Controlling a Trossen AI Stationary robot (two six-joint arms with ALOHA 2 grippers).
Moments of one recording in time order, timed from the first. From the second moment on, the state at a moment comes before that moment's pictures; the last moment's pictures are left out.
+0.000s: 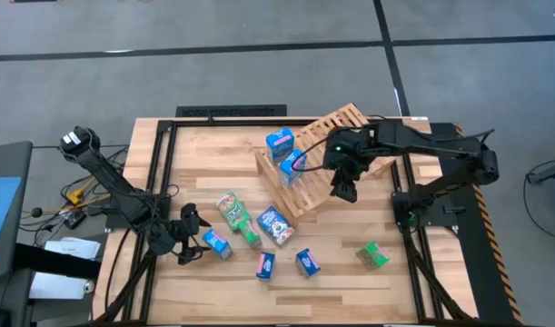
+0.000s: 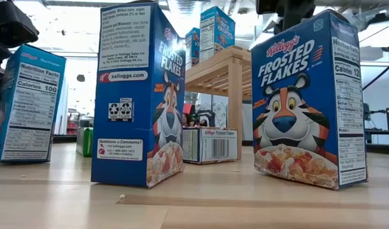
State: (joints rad) left arm -0.81 0.89 0.29 -0.18 -0.61 -0.70; right arm -0.19 1.37 1.35 -1.12 -0.35 0.12
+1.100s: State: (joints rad) left arm -0.73 1.10 0.30 0.20 -0.58 -0.86; right arm -0.11 1.35 1.35 -1.12 -0.36 0.11
